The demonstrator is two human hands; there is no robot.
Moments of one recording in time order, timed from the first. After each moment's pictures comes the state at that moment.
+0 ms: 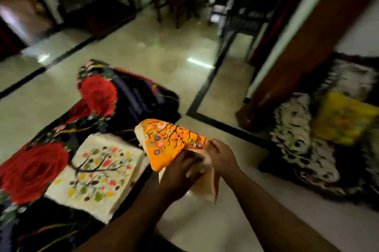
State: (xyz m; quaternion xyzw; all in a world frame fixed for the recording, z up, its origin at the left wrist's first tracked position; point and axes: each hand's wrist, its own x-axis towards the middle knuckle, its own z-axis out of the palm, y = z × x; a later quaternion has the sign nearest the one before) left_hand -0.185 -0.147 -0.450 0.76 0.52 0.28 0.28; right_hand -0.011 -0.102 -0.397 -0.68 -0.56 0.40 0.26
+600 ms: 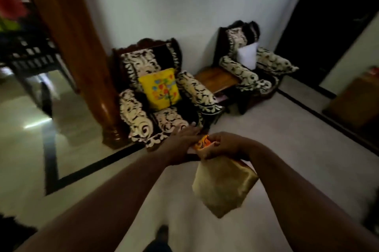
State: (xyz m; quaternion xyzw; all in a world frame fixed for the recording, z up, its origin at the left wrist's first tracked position) left_hand 0.346 -0.215 -0.338 0.99 -0.03 0.00 0.13; right_hand 0.449 -0.408 -0.259 -0.80 -0.35 0.41 0.26
